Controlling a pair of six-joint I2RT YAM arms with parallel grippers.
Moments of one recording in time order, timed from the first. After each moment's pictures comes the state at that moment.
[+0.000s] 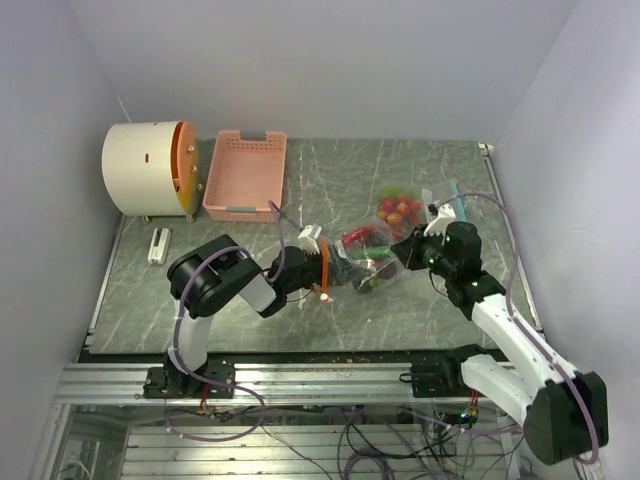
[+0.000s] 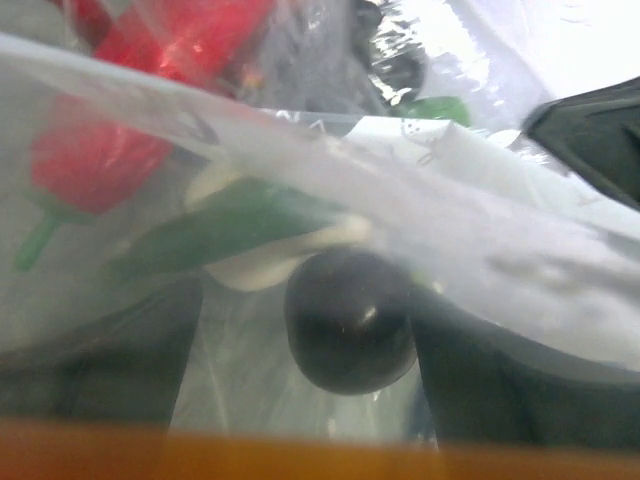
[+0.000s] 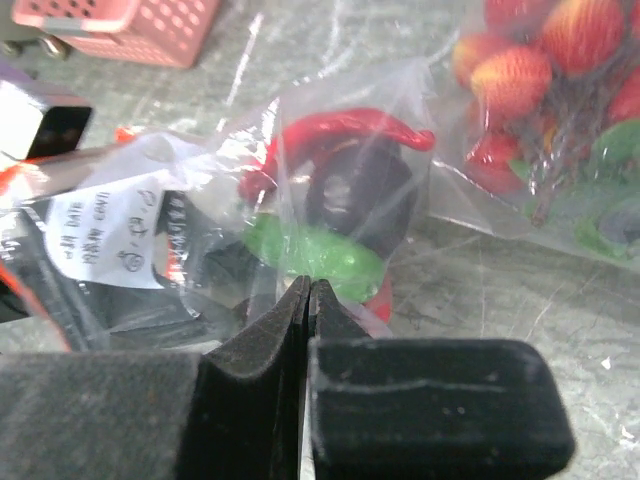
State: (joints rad) left arm -0.83 1.97 0.61 1.18 0.23 -0.93; right arm 0.26 0.96 0.52 -0.02 -0.28 0.33
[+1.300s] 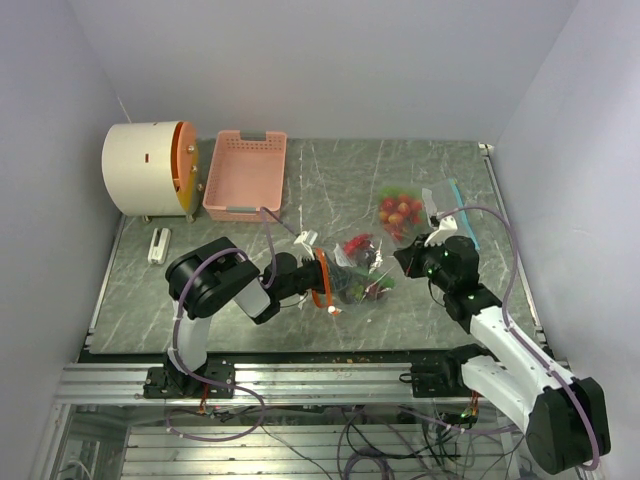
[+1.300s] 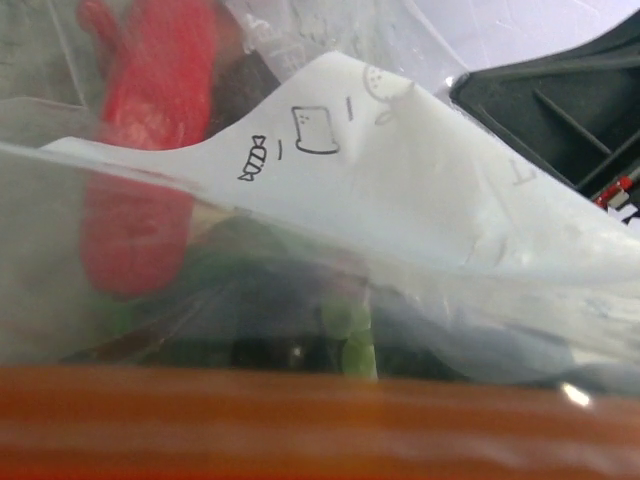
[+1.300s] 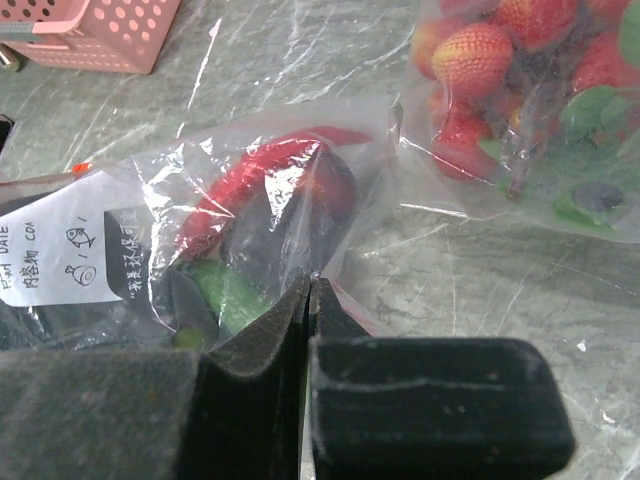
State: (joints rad) left arm -0.83 1.96 0.52 1.30 0.27 -0.93; right arm 0.28 0.85 0.38 0.08 -0.18 0.32
